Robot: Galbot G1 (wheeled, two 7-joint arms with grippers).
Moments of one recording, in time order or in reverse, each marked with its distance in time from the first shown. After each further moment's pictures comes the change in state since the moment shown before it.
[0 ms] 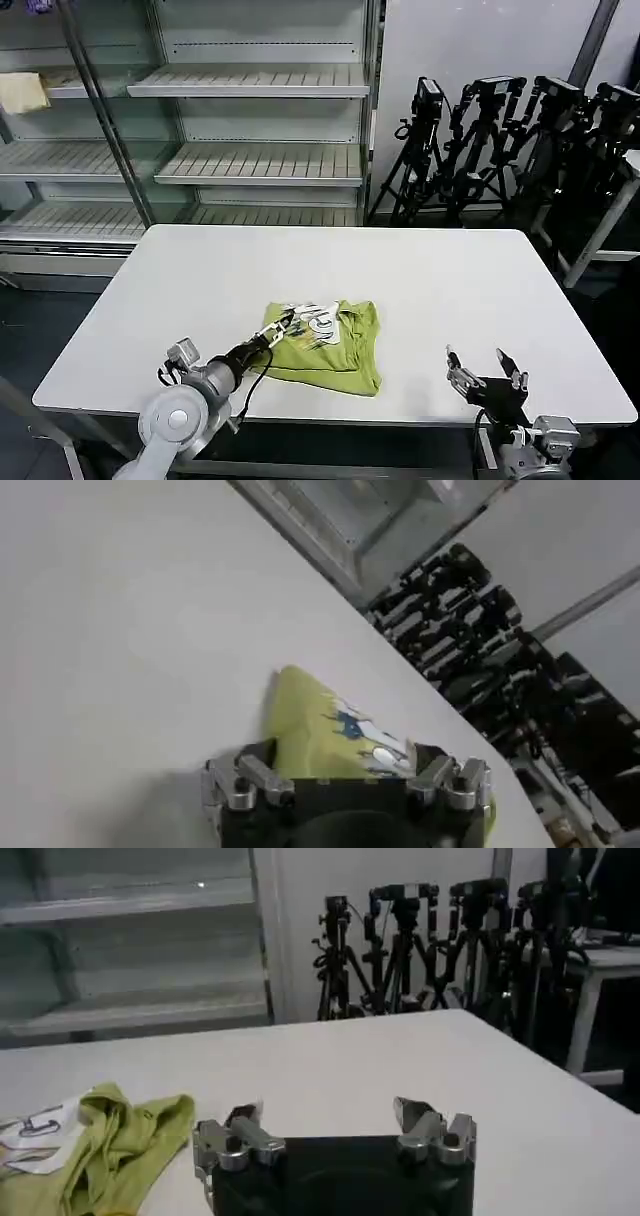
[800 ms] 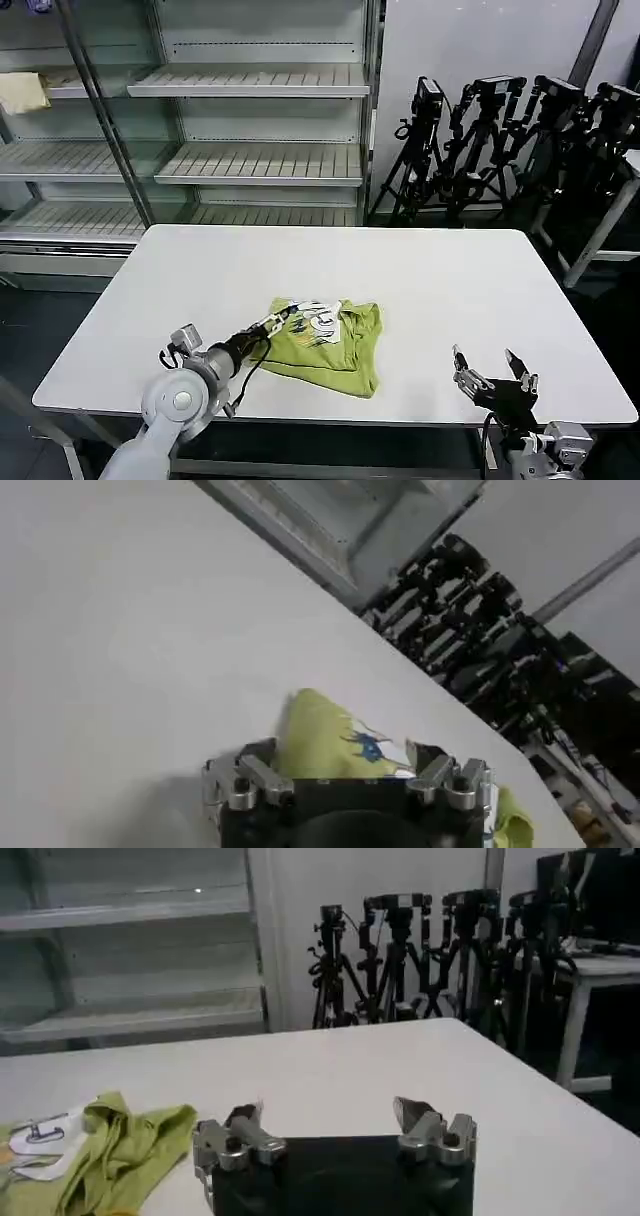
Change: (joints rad) left arm -0.082 0.047 0.049 0.077 0.043 0.022 0.062; right arm -0.031 0.006 0.029 0.034 0.003 -0.001 -0.003
